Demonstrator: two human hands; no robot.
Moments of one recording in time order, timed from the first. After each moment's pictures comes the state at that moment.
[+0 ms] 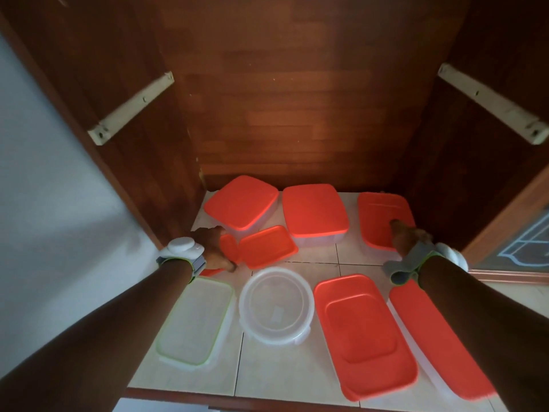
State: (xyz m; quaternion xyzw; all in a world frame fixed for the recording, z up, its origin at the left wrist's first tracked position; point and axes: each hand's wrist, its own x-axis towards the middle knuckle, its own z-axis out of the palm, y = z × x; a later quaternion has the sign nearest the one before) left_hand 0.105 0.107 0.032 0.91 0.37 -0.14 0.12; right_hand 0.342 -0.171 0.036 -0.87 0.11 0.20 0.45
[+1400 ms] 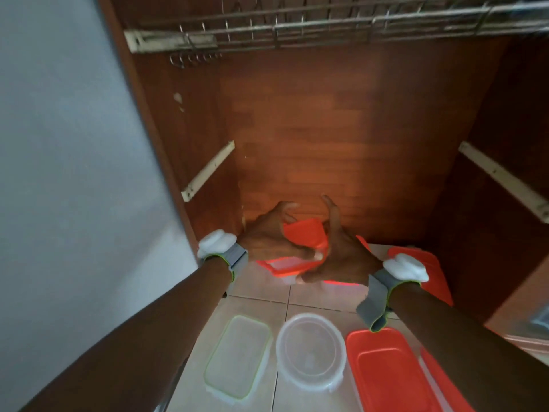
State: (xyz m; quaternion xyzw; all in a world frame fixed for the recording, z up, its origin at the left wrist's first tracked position) left_hand 0.116 0.063 0.179 0.90 0.24 0.08 0.35; right_hand 0.239 -0.073 0.143 -0.77 -0.51 0.14 0.36
